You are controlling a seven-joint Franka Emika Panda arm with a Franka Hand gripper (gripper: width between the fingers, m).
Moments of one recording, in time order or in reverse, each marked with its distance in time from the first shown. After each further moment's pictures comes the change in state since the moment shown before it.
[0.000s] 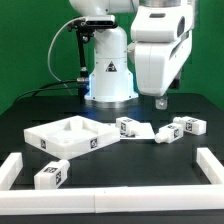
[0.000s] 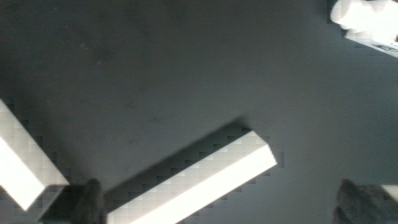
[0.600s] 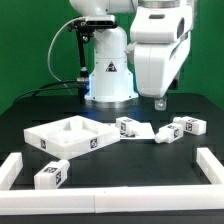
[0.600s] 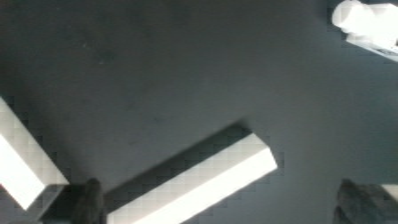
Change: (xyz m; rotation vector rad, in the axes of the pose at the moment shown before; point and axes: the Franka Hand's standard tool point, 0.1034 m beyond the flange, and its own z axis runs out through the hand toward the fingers) arm -0.022 0.011 0.000 -0.018 0.006 -0.086
